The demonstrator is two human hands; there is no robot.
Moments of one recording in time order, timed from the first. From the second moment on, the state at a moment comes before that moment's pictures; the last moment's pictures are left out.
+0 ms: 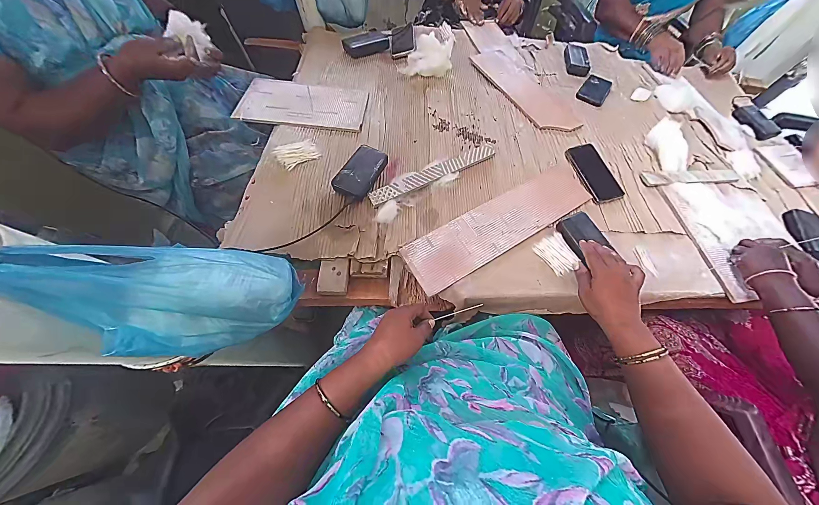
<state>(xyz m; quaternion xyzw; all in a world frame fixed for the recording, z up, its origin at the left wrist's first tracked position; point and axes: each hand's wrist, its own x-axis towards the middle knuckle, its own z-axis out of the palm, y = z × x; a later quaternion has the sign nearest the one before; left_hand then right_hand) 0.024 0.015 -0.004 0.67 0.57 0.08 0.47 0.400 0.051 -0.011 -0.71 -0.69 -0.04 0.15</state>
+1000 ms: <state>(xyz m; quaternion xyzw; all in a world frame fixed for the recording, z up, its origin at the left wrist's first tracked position) -0.018 0.177 -0.018 0.58 0.72 0.29 0.27 0.142 0.235 -0.023 -0.43 -0.87 0.13 0.19</state>
